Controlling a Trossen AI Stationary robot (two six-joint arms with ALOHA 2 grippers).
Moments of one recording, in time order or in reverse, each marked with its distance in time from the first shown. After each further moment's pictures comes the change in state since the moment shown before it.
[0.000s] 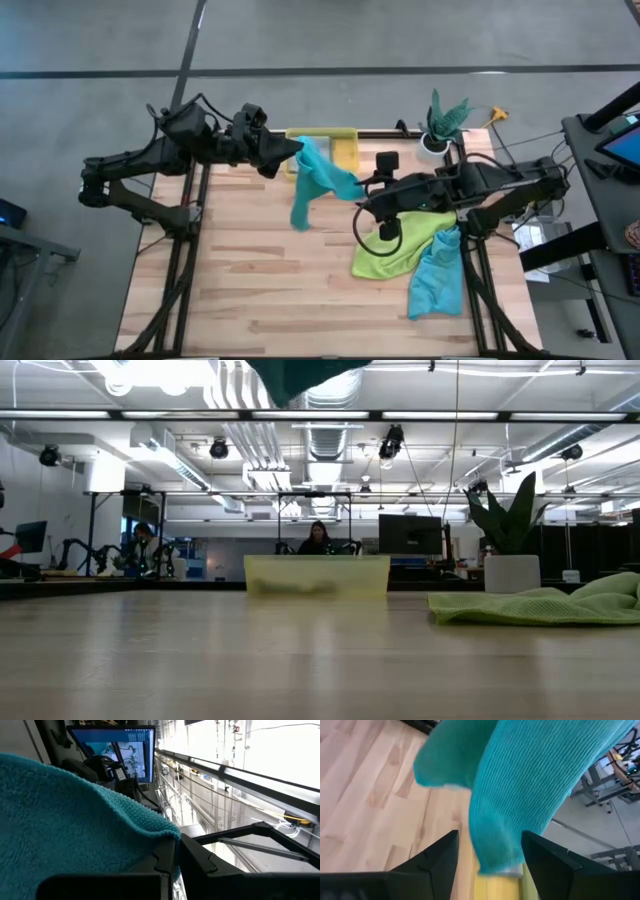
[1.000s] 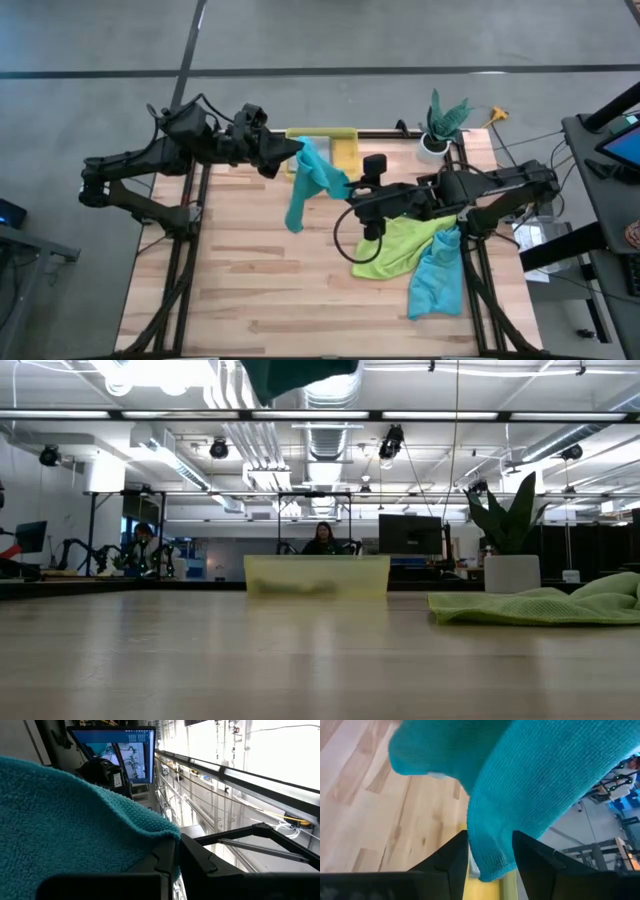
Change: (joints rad) left arm 0.000 0.002 -0.001 0.003 -0.005 -0.001; right arm 0.000 0.086 -0.006 0.092 0.117 -0.078
